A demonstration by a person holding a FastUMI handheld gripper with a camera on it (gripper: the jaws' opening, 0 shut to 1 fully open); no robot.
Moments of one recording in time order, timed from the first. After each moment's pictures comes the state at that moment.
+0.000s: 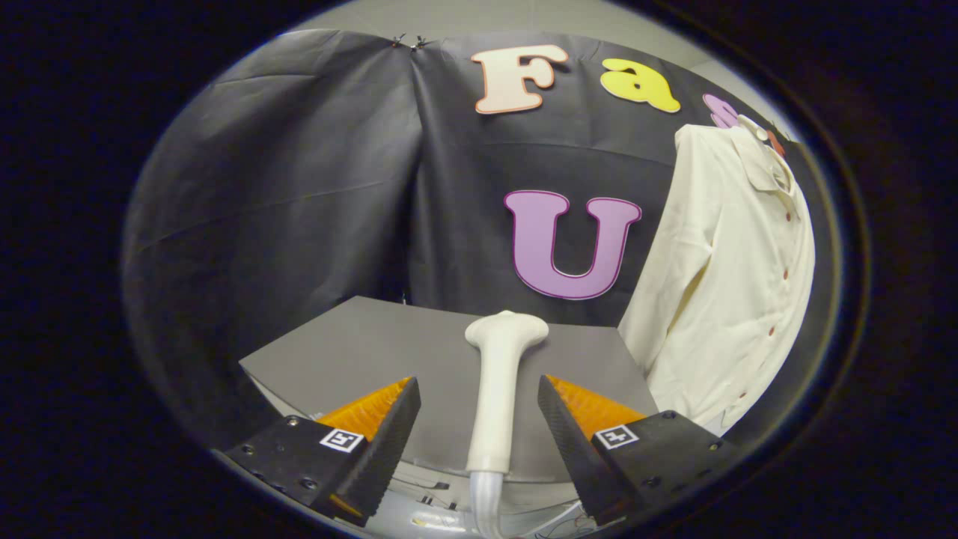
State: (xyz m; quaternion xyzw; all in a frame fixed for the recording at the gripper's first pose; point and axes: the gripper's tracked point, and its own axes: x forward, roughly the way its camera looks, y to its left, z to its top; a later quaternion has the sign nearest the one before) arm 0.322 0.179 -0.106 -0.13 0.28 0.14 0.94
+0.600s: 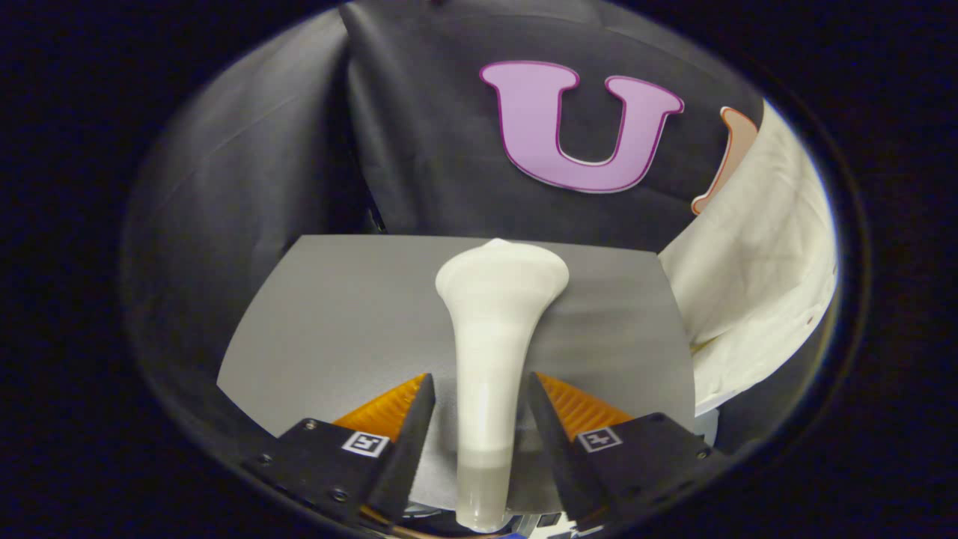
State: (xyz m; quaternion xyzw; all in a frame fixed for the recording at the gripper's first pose) arm 0.355 0.170 -0.191 -0.13 0.55 0.08 0.82
